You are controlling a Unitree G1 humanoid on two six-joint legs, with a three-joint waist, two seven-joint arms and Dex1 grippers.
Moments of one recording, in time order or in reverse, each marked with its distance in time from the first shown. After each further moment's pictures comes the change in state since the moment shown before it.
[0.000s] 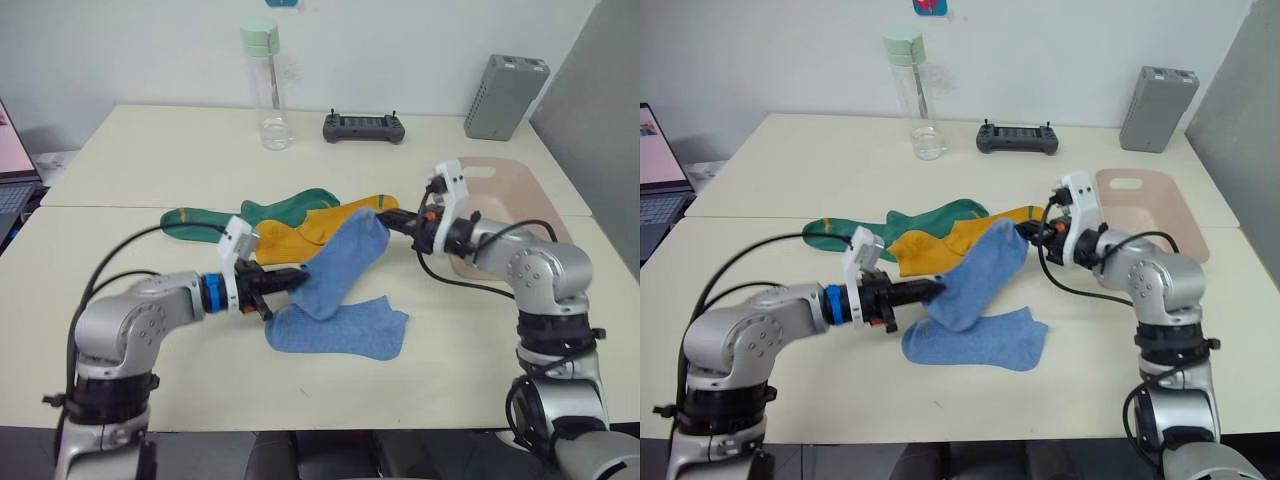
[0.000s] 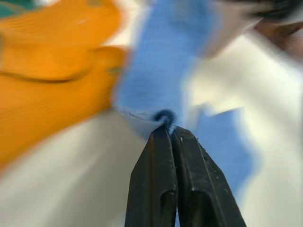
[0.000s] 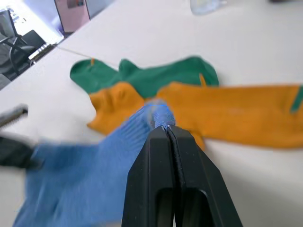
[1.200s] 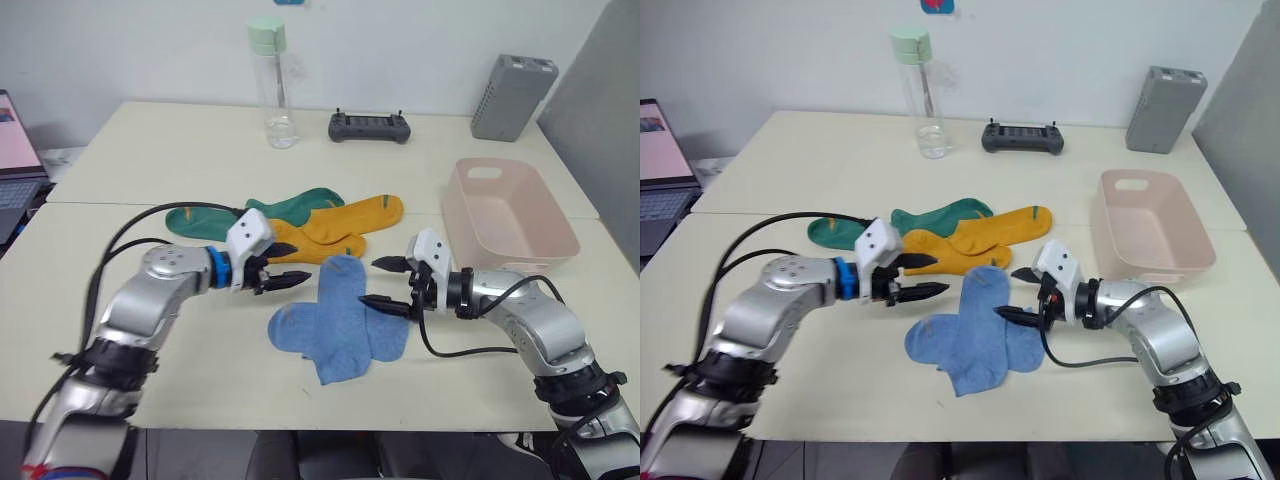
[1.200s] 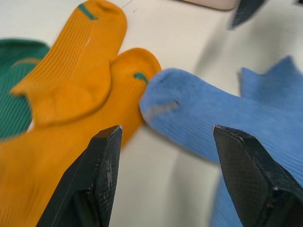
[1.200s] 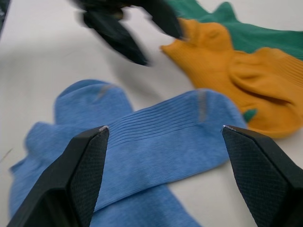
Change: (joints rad) left arm -0.275 0.126 -0.441 0.571 0.530 -0.929 -0.194; right arm 0.370 -0.271 0.293 -0.308 -0.178 -0.410 0.393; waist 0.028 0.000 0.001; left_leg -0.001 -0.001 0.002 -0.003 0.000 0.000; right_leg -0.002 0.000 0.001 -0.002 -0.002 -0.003
